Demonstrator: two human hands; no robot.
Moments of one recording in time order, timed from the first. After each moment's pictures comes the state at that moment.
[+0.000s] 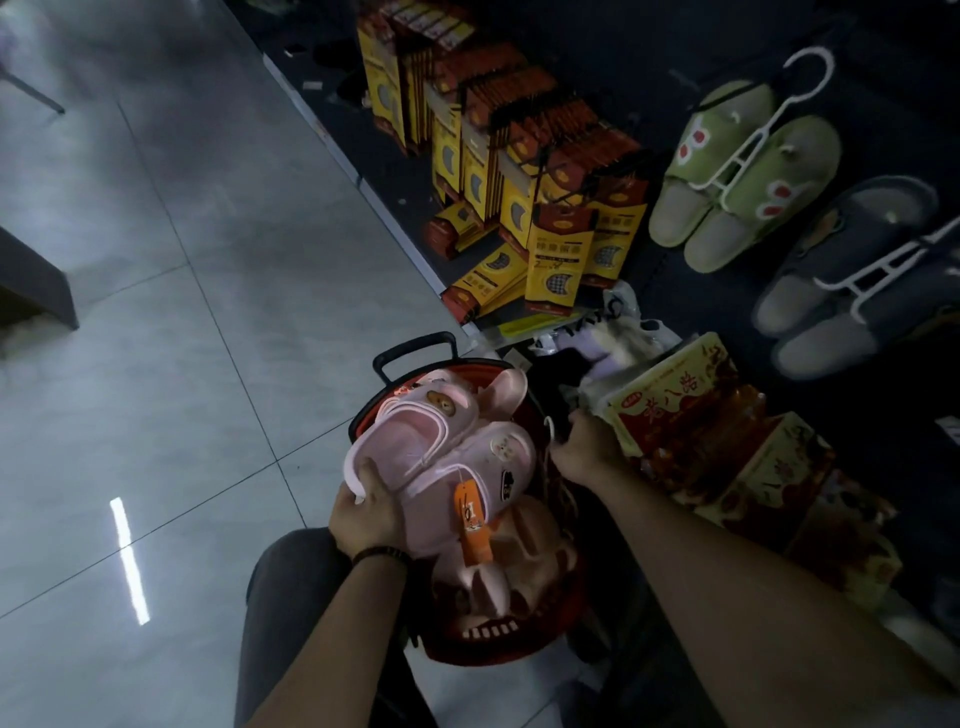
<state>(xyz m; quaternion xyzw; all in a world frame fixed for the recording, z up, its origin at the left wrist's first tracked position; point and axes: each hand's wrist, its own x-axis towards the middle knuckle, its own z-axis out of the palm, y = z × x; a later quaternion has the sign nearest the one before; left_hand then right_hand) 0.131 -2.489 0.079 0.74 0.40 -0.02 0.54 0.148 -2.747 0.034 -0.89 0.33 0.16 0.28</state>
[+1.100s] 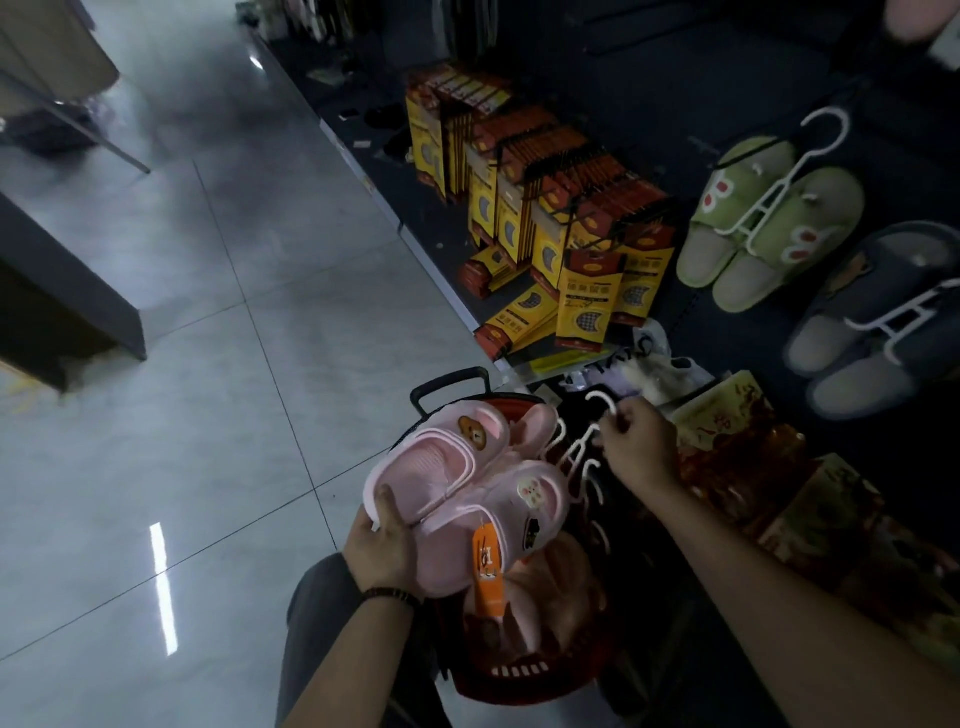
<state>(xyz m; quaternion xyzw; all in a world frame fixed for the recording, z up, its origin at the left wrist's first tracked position) 0.126 -2.460 0.103 0.77 0.34 -0.01 0.54 0.157 -2.761 0.088 -0.87 0.28 -0.08 0.39</state>
